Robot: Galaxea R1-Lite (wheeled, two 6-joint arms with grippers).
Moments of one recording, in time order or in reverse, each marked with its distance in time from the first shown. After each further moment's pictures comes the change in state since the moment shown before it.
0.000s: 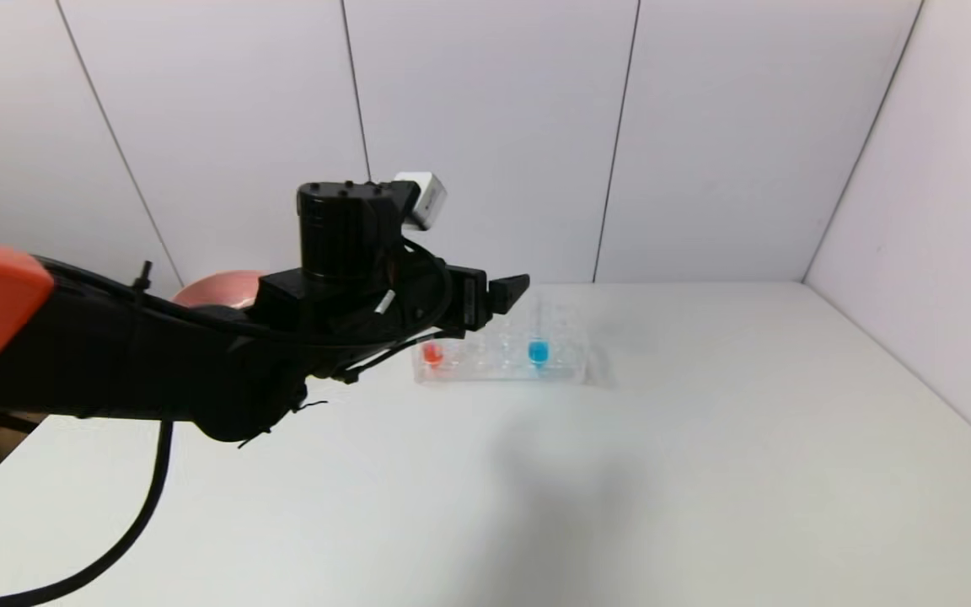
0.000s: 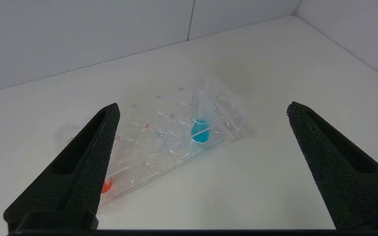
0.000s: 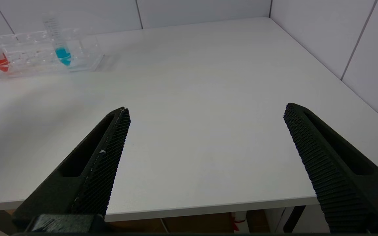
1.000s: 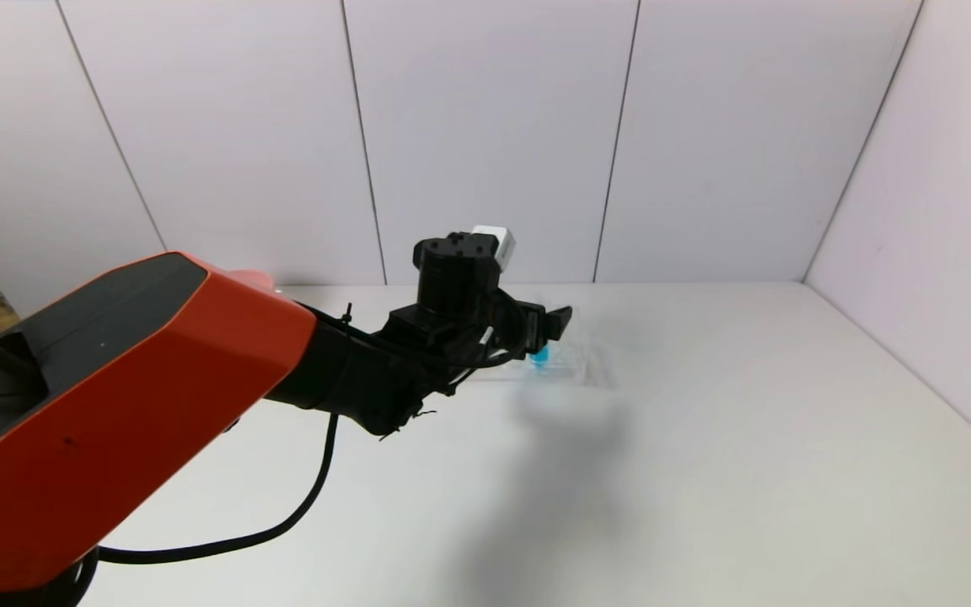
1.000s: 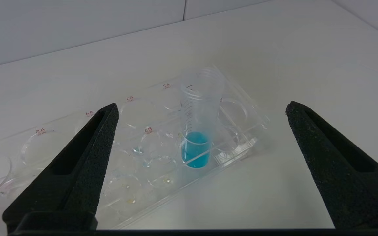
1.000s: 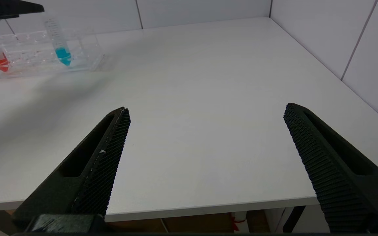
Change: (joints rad) left arm -0.049 0.328 -0.257 -0.035 0.056 -0.004; right arm 0.000 0.000 0.000 0.000 0.000 0.000
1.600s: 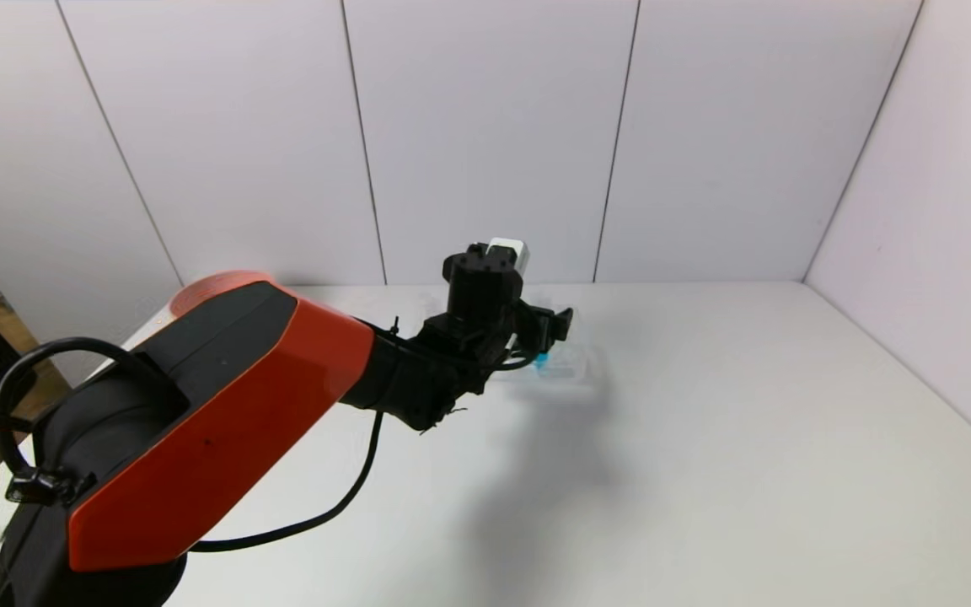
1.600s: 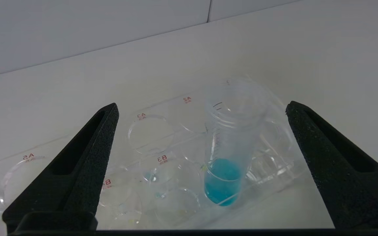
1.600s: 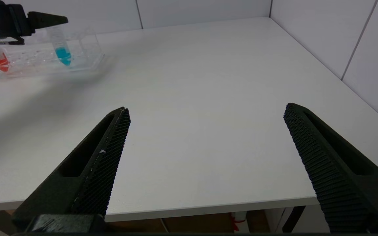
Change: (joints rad) left arm 0.000 0.159 -0.181 0.009 0.092 0.046; right arm 0.001 0.000 0.000 0.000 0.000 0.000
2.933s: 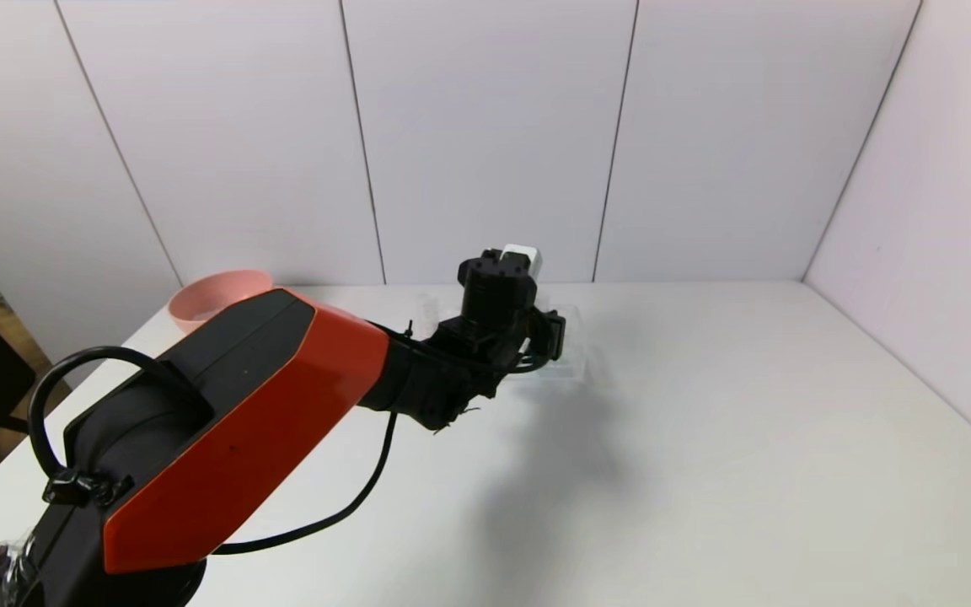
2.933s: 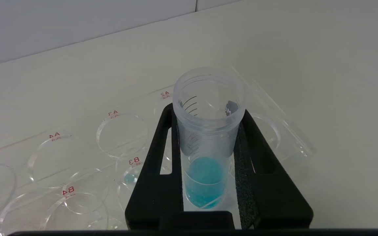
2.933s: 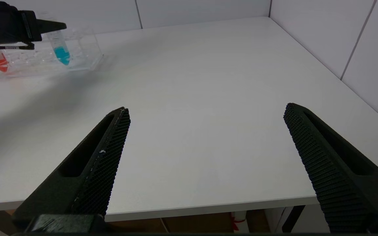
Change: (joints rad) left arm -0.002 0.032 -0.063 0.061 0.008 0.002; right arm 0.000 0.000 0.000 0.000 0.000 0.000
